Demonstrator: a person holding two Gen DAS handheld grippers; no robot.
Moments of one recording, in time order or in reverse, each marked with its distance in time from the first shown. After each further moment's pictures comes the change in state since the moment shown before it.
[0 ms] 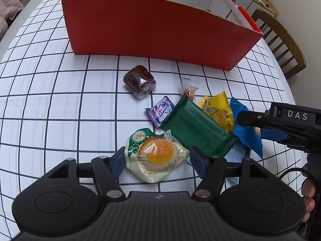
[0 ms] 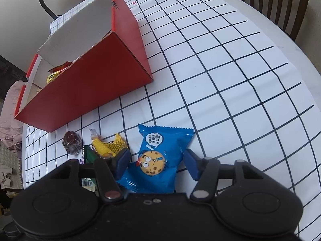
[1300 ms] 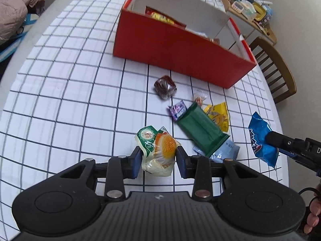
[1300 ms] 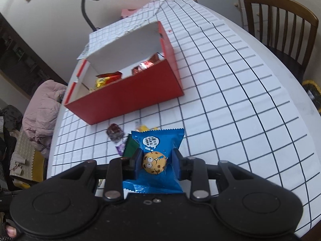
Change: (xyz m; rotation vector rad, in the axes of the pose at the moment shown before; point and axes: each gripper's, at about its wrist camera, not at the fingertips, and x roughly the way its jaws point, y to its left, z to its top) left arm -0.071 0.048 -0.028 -0.123 -0.089 -0.064; right arm -0.091 0.023 -0.038 -0.134 -0.142 0.127
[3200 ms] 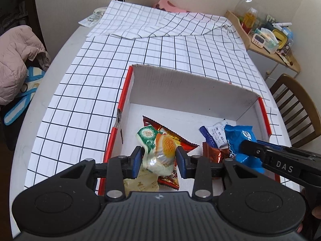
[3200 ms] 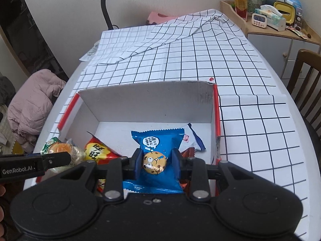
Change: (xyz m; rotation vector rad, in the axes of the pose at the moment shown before) left arm 0.052 -0.033 0.210 0.056 -0.130 0.160; right arm 0.147 0.064 0.180 -0.284 0.005 -0.049
